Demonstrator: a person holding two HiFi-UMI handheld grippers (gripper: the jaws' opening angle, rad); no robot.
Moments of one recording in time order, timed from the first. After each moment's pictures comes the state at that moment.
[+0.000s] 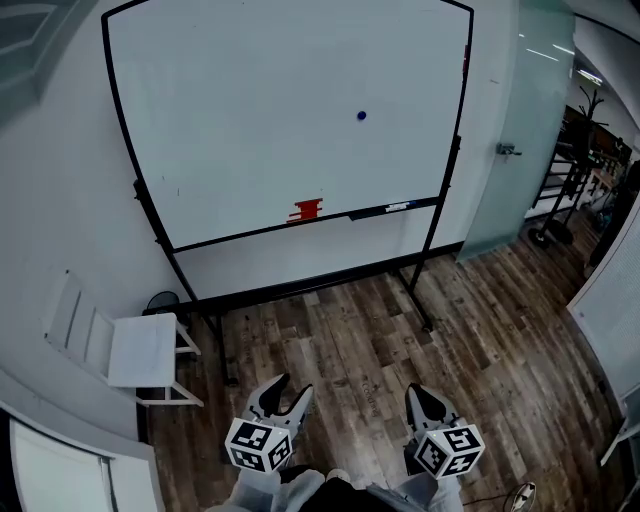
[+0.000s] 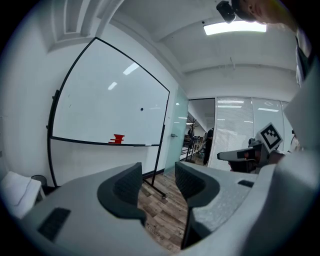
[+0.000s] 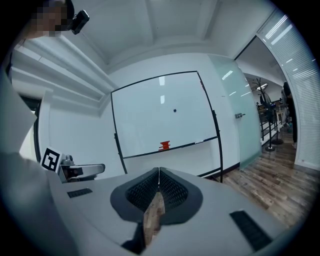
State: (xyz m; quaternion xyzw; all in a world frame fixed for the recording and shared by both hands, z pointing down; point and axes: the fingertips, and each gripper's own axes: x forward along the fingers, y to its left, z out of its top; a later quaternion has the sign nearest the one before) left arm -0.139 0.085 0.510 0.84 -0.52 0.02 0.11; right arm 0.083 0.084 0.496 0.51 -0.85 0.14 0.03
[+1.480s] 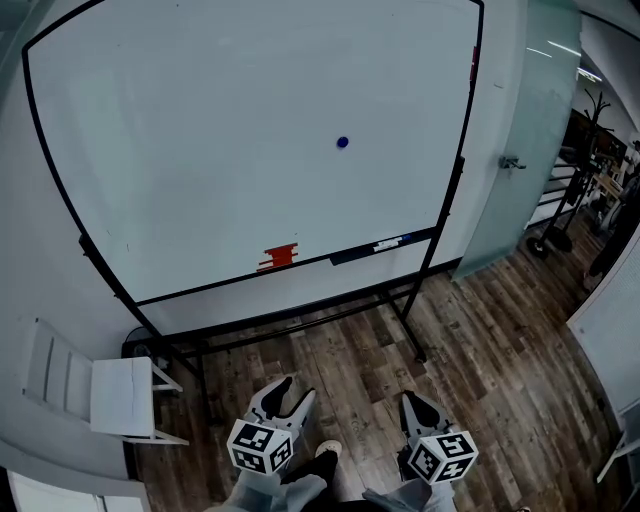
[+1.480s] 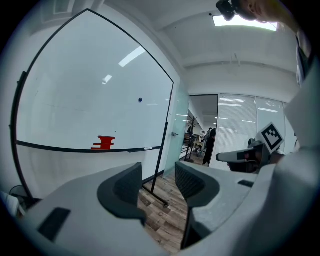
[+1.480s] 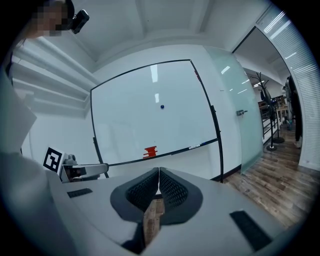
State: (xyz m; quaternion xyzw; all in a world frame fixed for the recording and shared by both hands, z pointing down) left arm -0.100 -0.148 0.503 0.86 -0.50 0.04 0.12; right arm 0.108 -0.136 0.492 0.52 -0.84 0.16 0.03
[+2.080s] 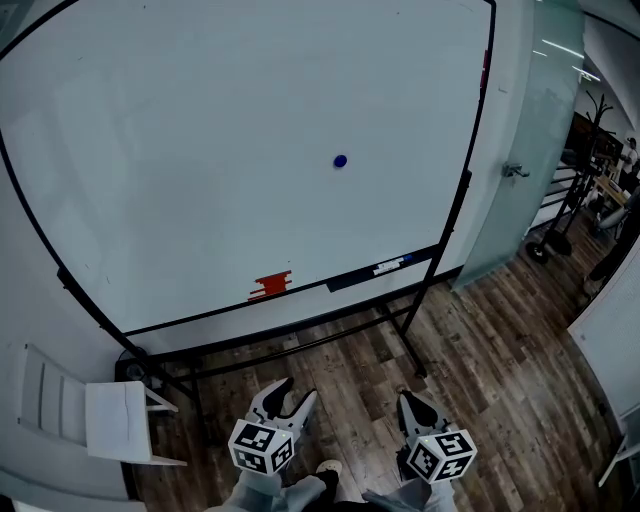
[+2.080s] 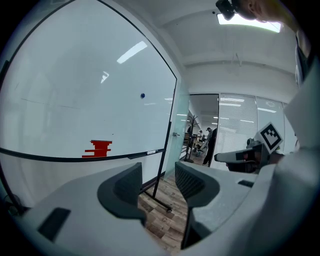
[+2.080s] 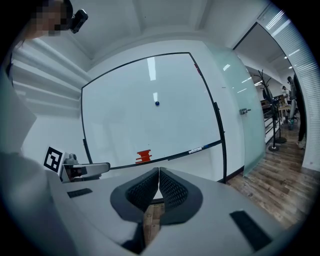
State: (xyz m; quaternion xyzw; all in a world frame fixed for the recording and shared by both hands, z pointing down) left arm -0.102 -0.255 0.501 0.87 -0.48 0.04 0.12; right arm 0.098 -0.239 0.492 0.52 -0.84 0.16 0.03
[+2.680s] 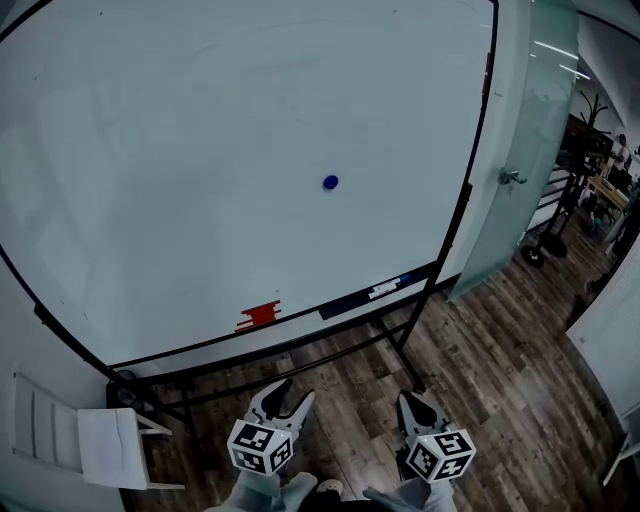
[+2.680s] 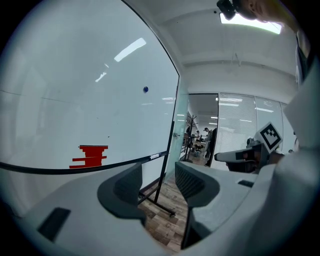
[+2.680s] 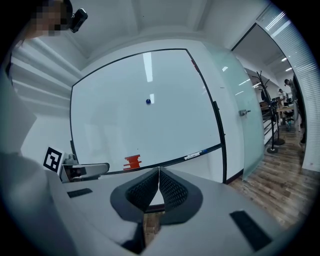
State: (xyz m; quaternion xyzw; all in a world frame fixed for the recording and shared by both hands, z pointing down) left arm -0.101 -0.351 0.507 0.88 -0.47 0.04 0.11; right arm 0.101 -0.328 0.498 0.54 -0.83 0.16 0.02
